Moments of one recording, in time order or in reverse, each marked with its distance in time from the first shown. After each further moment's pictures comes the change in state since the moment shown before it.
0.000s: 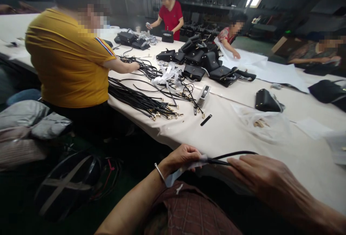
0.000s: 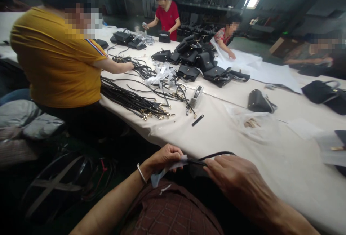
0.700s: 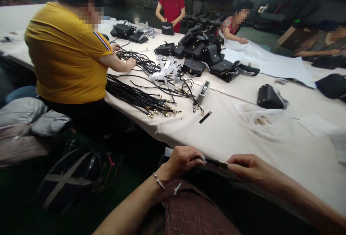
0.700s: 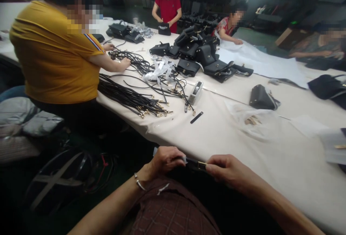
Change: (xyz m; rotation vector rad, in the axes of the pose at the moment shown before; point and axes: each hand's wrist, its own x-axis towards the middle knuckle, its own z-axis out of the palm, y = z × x) left_hand 0.003 -0.005 0.014 0.751 0.248 0.608; right_hand -0.007 0.053 0.033 0.937 -0.636 0.811
